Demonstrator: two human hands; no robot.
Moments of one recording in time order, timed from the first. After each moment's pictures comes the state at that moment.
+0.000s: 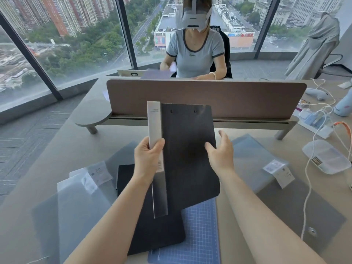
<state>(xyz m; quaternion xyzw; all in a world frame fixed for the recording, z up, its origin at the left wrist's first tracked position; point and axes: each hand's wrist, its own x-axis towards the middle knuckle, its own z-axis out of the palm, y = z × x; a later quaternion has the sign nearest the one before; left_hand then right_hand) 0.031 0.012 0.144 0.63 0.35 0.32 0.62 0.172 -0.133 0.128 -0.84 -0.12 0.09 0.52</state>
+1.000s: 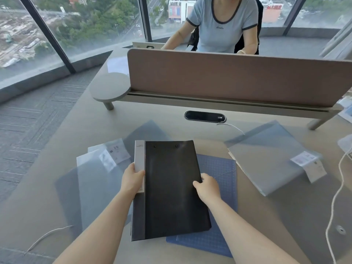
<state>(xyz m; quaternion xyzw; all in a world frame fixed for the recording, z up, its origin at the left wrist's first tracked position) -0.091 0.080 0.016 0.63 0.58 0.07 0.52 0.065 -0.110 -0.014 -0.87 -0.14 0.35 0.31</state>
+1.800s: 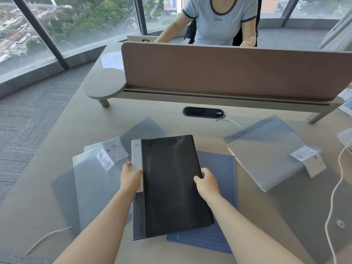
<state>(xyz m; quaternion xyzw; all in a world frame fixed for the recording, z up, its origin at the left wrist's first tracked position) -0.085 0.087 -0.006 0.55 0.63 0.09 0.55 0.066 -0.106 -0.021 -0.85 -0.08 0.36 0.37</state>
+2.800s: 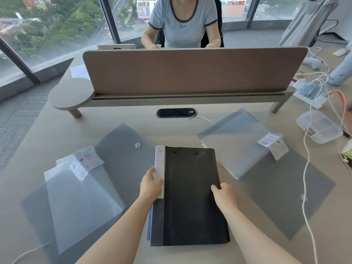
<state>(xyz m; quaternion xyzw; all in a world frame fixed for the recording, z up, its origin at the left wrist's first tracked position) -0.019 -0.018 -0.014 0.68 0.50 -0.02 0.55 0.095 -0.234 -0.032 -0.90 0.06 0.29 0.32</state>
